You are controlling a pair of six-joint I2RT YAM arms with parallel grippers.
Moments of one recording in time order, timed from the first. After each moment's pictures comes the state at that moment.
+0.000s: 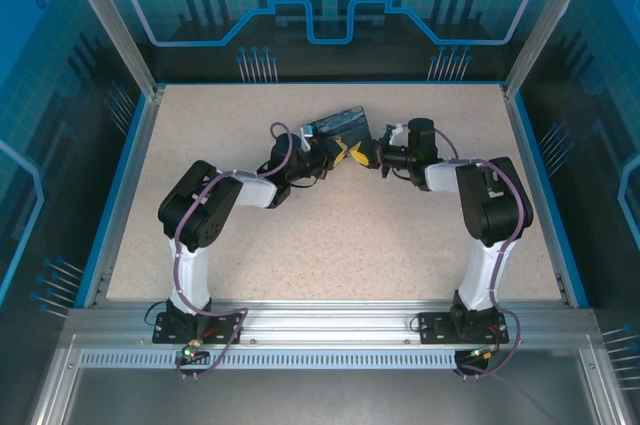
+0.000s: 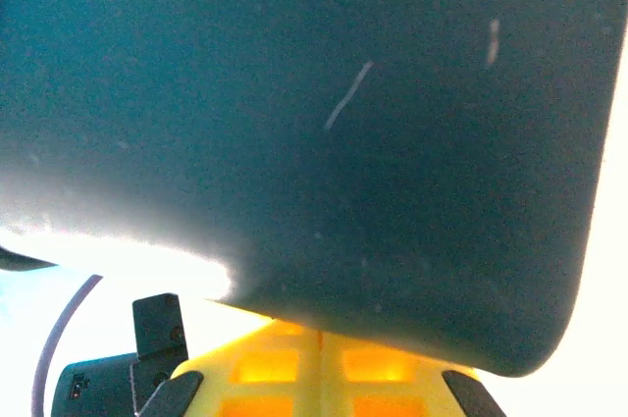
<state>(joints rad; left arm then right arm) -0.48 2.01 1.01 0.78 0.41 -1.45 0.21 1.94 0.99 0.51 -0.91 1.35</state>
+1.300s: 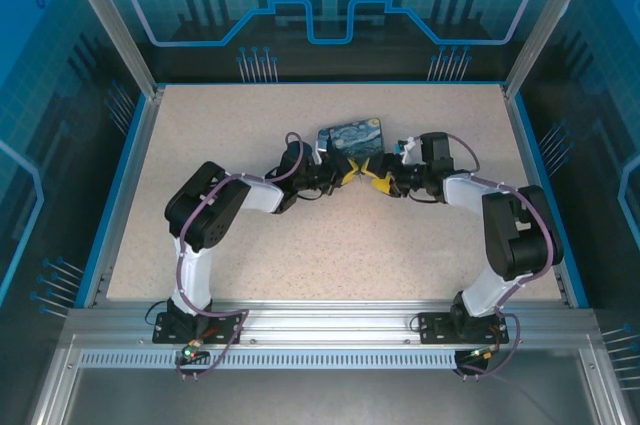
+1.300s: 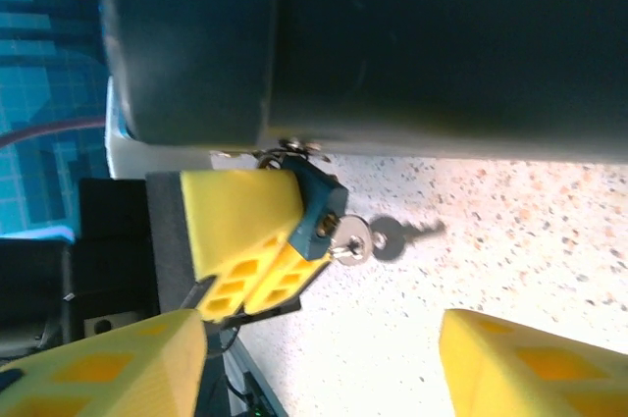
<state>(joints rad) -0.53 2.03 1.01 0.69 0.53 -1.44 0.17 1.65 0.84 0.04 -0.83 0.83</state>
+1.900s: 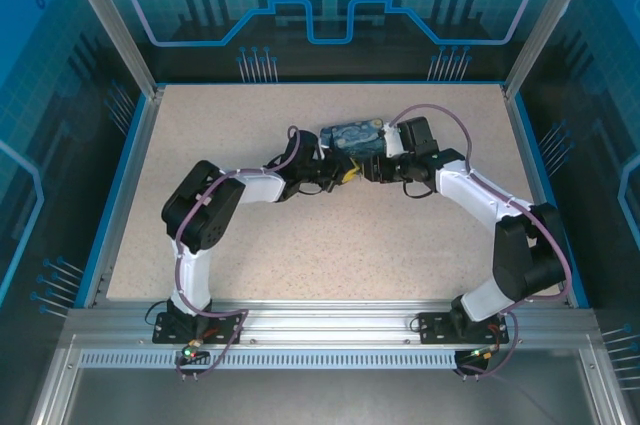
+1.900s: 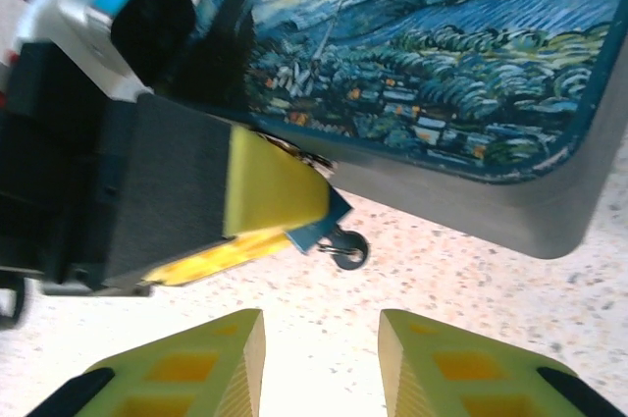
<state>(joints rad) -0.53 2.01 1.13 0.38 0.55 -1.41 0.35 1.54 1.06 -0.41 -0.30 0.23</state>
